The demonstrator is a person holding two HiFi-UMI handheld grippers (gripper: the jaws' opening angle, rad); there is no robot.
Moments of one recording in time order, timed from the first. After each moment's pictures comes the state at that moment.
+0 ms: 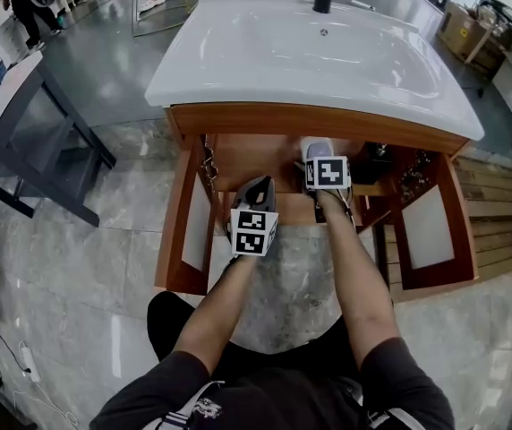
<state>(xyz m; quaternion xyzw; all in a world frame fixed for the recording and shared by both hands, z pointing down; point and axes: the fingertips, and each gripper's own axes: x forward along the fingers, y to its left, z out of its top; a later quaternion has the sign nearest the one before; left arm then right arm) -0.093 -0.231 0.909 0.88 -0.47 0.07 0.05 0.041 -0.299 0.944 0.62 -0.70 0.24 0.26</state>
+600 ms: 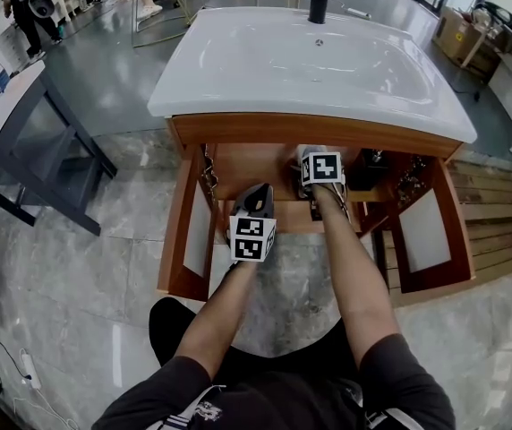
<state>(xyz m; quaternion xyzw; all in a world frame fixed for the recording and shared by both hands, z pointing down) -0.095 -0.231 0.903 0.88 -0.47 0.06 0.05 0.040 -0.316 0.952 0.61 -0.69 0.28 0.27</state>
